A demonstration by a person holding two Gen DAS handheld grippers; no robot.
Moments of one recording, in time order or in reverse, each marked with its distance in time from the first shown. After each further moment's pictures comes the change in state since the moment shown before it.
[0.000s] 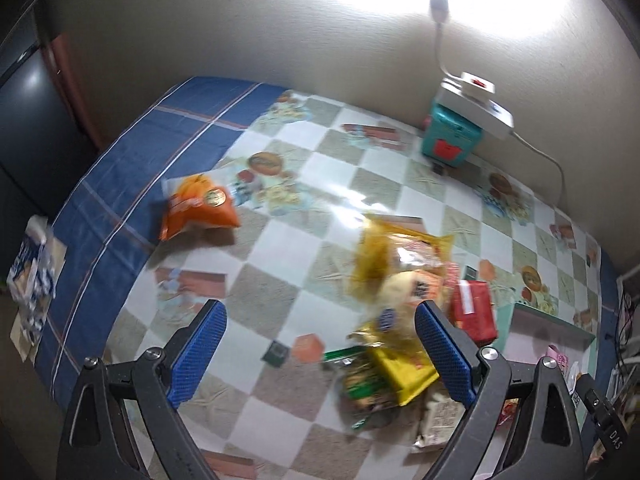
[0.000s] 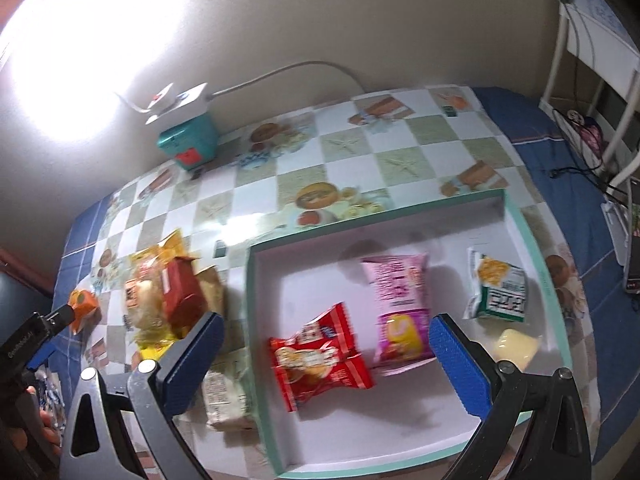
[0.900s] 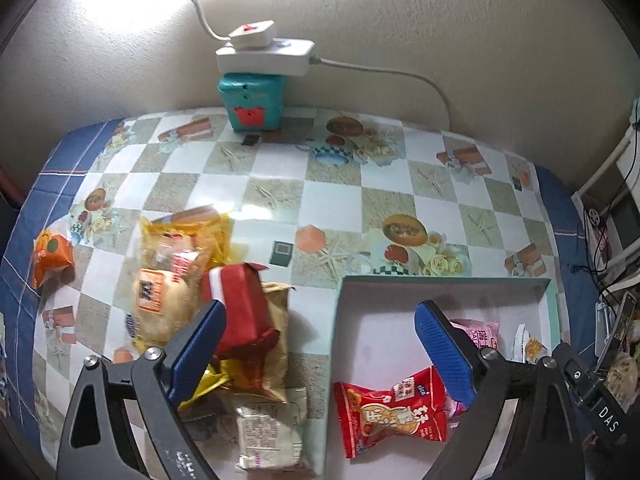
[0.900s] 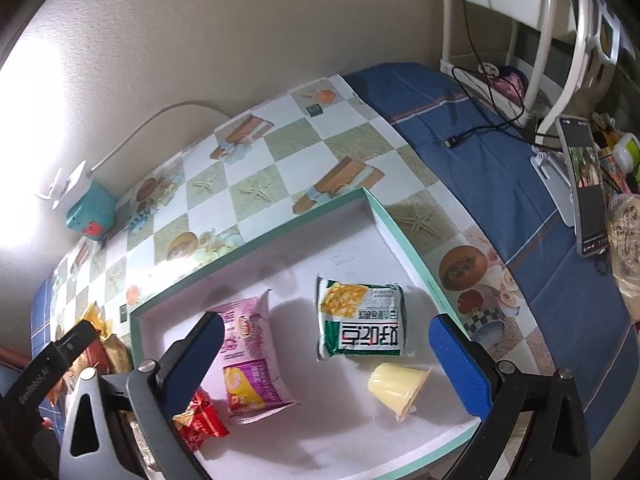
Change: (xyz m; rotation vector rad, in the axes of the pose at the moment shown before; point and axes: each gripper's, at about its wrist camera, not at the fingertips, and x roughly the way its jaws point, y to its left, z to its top) left arm 0.022 -0.196 -0.031 0.289 0.020 -0.151; right arm 0.004 -0.126 0.017 0.248 -0.032 -0.141
